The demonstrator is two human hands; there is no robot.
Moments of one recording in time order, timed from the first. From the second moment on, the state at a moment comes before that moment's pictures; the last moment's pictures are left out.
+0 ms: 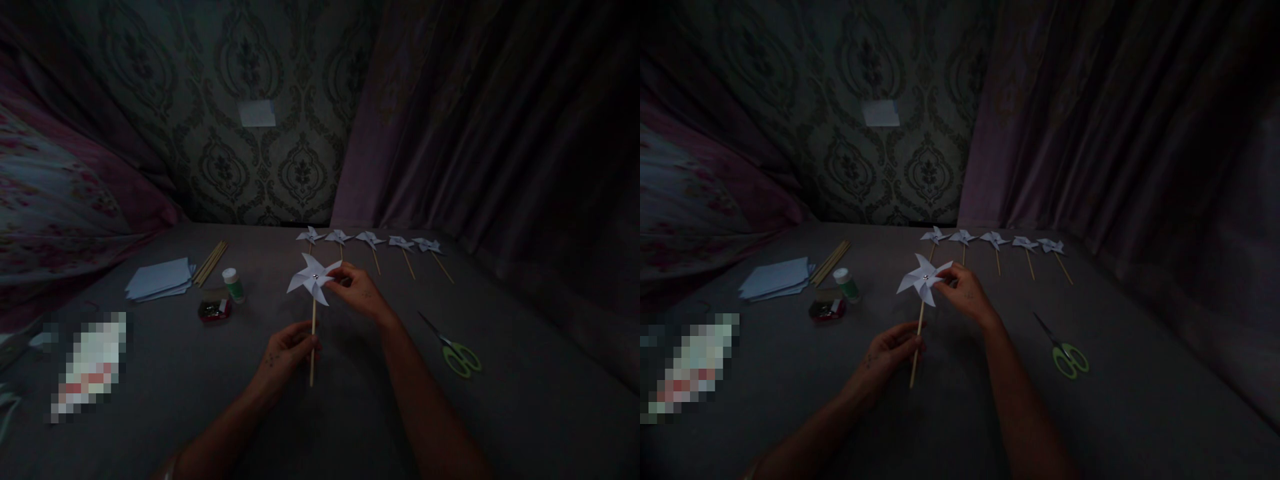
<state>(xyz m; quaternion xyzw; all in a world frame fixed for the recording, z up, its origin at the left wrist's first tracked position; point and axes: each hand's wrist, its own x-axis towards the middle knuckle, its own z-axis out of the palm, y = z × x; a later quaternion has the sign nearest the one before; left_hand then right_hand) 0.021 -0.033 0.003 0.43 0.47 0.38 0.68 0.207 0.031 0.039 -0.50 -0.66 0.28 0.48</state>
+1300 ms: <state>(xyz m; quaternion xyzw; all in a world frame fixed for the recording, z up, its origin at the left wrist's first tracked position) 0.004 -0.013 0.011 0.41 0.50 0.51 0.57 0.186 0.030 0.031 -0.53 -0.63 0.26 0.50</state>
